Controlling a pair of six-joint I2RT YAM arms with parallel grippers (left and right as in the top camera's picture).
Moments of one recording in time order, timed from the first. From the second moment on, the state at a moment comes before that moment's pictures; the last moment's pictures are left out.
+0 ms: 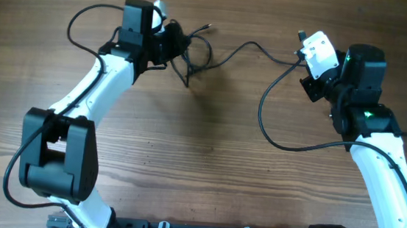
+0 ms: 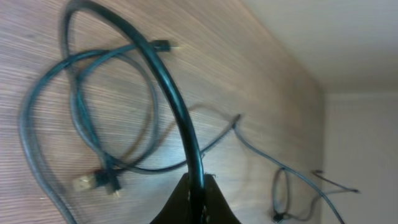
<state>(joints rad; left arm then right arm) -0.18 1.82 1.27 -0.23 0.45 -0.73 0.07 1.32 1.00 -0.29 -0.15 -0.62</state>
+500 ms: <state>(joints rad) 0.02 1.82 1.27 -0.57 0.24 -0.58 -0.14 1.32 1.00 -0.22 -0.16 -0.41</state>
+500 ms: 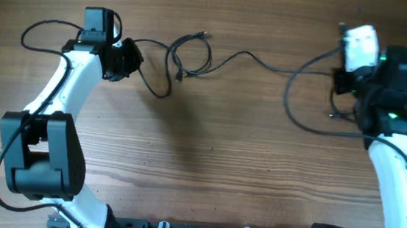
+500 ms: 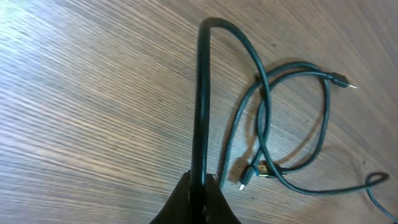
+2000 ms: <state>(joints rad) -0.11 1.82 1.27 -0.59 0.04 -0.30 -0.64 1.44 0.99 0.13 -0.42 -0.11</state>
